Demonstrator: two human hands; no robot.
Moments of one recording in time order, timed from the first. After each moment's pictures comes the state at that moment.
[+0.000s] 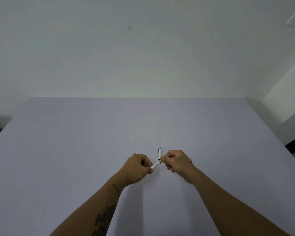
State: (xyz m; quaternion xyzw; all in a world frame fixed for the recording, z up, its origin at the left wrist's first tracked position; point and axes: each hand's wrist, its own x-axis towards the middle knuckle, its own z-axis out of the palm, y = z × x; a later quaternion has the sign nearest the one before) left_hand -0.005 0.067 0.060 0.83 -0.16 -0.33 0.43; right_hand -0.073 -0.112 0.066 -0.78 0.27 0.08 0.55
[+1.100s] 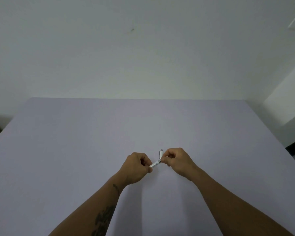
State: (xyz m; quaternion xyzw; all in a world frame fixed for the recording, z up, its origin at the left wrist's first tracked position) left_hand 0.000 0.070 0.071 0.84 -0.16 -0.29 0.42; right_hand -0.062 -0.115 0.069 -0.83 0.21 0.07 0.52
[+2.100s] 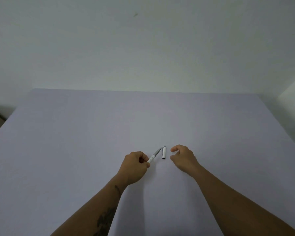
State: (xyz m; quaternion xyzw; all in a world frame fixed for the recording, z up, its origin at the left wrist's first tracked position) left_hand 0.008 0.069 0.035 0.87 -0.09 -0.25 0.42; right_hand -0.039 -0.141 0.018 -0.86 0.31 0.11 0.40
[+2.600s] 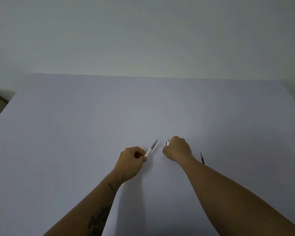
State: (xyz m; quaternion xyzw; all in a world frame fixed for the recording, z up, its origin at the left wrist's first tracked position) left_hand 0.020 0.065 0.015 0.87 -0.03 -0.26 0.42; right_hand 0.011 -0.129 -0.007 -0.90 0.30 0.16 0.26
